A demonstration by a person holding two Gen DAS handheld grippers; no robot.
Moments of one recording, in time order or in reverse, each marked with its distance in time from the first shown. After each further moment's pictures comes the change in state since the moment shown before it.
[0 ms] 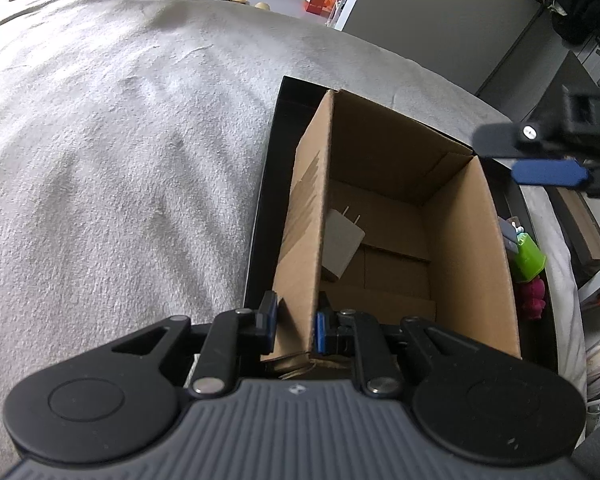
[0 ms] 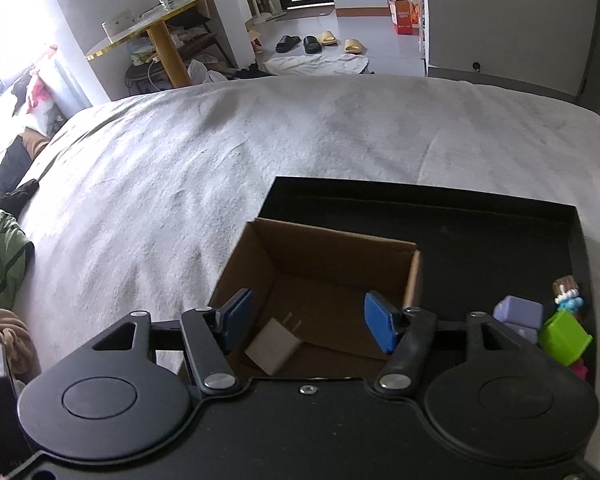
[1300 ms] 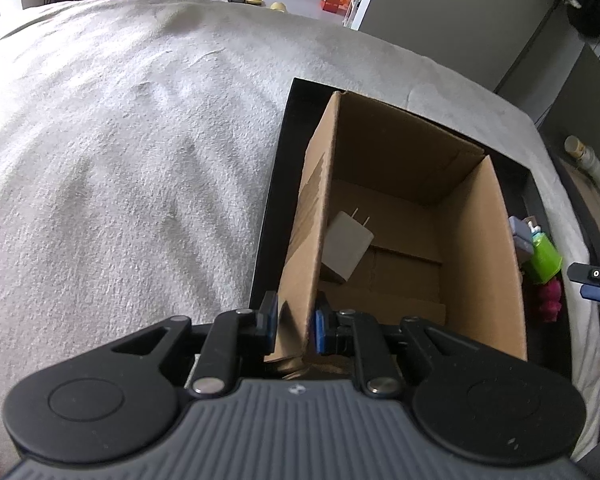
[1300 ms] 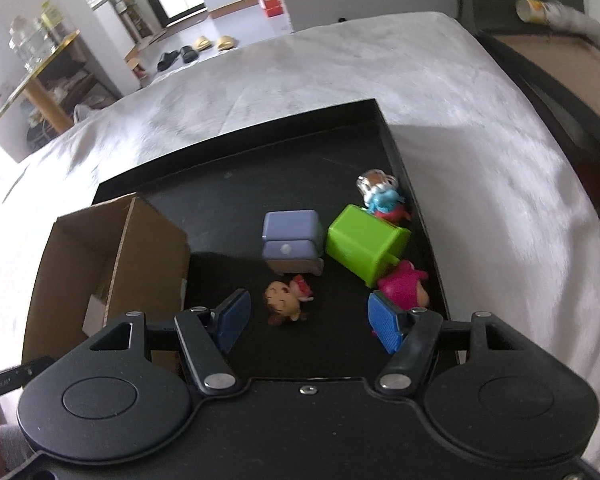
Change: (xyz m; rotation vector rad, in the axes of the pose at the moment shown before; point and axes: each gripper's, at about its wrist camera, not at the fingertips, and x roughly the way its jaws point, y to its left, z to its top) left arm -0.003 -0.016 0.003 0.011 0.007 0.086; right arm -0.017 -0.185 -0.084 0.322 0.004 -0.139
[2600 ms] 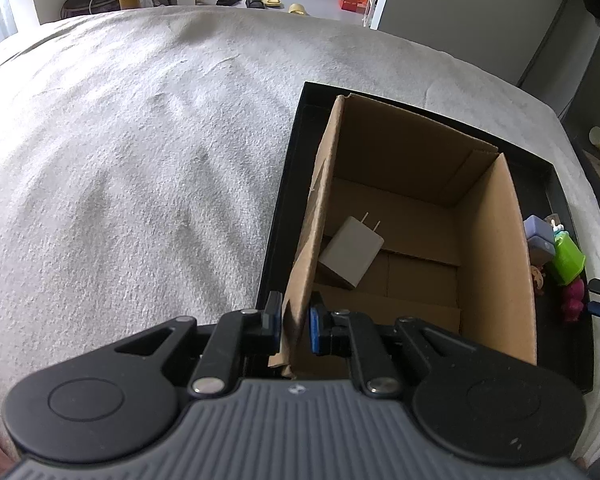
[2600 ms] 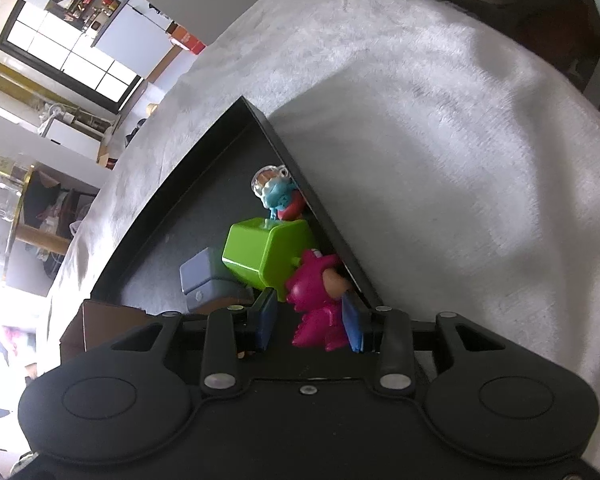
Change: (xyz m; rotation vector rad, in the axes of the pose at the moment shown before) left arm -0.002 -0.016 0.004 0.012 -0.002 0.100; right arm 0.031 -0.111 -0.015 0.454 0.002 0.141
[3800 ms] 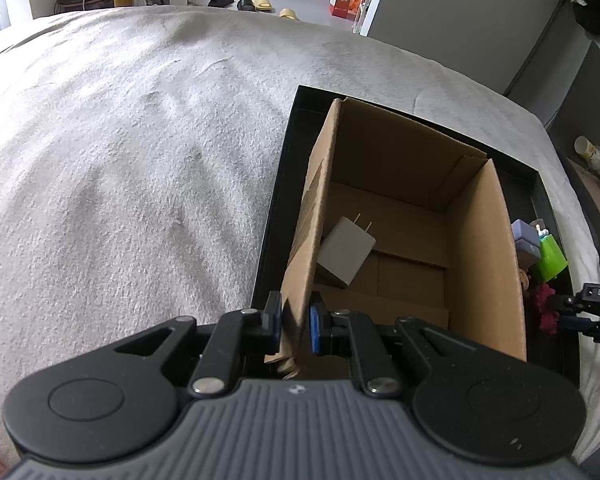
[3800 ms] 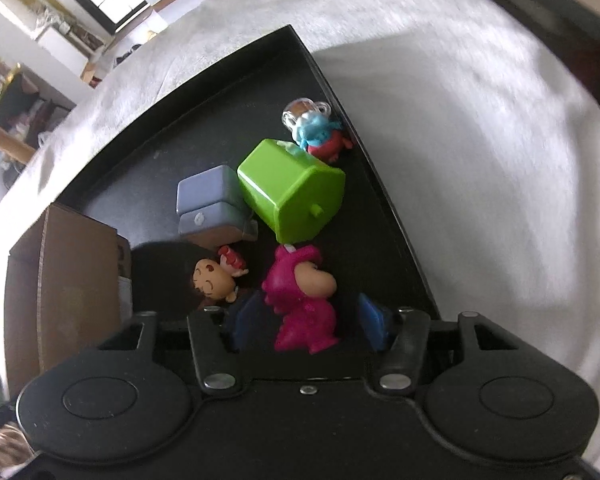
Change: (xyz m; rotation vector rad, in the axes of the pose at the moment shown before) left arm -0.001 0.009 -0.004 -0.016 -0.016 -0.058; right arm 0.026 0.054 -0.027 -0.250 0.096 -0.174
